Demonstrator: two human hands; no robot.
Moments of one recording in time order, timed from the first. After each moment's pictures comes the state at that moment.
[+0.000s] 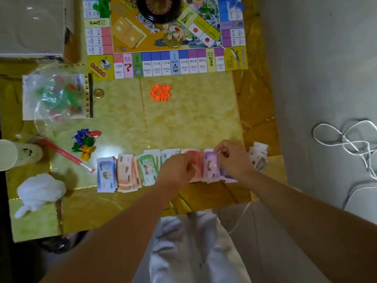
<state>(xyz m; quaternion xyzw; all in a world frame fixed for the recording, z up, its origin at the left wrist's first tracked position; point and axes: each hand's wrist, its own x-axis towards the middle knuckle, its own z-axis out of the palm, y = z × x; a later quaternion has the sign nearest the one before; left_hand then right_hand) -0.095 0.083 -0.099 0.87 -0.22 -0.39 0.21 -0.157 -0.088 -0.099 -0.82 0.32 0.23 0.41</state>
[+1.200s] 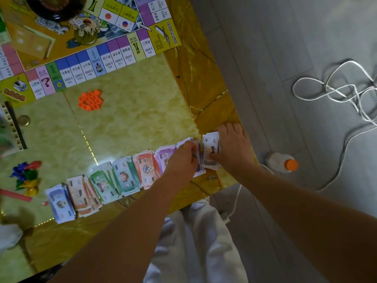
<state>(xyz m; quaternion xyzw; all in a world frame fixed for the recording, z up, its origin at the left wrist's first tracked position) -0.148 -0.037 -0.136 0.82 -0.24 -0.47 0.21 -0.228 -0.172 -0.135 -0.92 0.31 0.20 0.16</state>
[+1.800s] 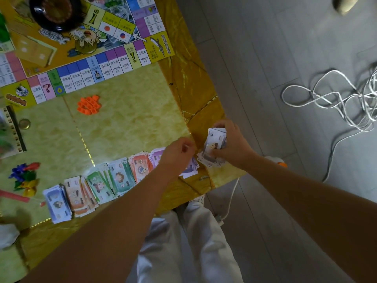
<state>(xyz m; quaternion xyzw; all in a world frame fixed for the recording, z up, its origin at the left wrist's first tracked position) -0.137 -0.053 -0.119 0.80 -0.14 -0.50 0.30 -0.241 -0.202 -0.109 -0.78 0.36 0.13 0.49</state>
